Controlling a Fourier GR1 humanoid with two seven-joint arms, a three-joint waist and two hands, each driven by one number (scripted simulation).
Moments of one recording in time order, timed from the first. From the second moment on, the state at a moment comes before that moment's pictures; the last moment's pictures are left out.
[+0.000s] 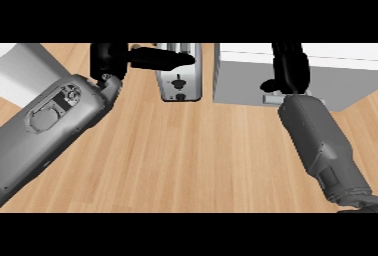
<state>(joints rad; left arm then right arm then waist) -1.00 0.50 -0.63 -1.22 0.53 0.78 0.28 -0.91 -0.19 -0.19 -0.48 1.24 -0.72 -0.08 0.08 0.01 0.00</state>
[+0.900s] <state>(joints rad) -0.83 0.53 -0.61 -1.36 0.48 0.77 0.24 -1.08 -0.22 -0.28 -0.26 1.18 -0.70 -0.18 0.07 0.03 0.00</state>
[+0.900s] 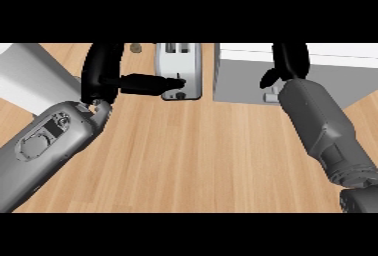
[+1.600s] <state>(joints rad) -0.74 0.55 -0.58 -1.40 0.47 0.76 0.21 -1.14 -0.14 -0.54 -0.30 0.85 -0.53 -0.44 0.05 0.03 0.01</state>
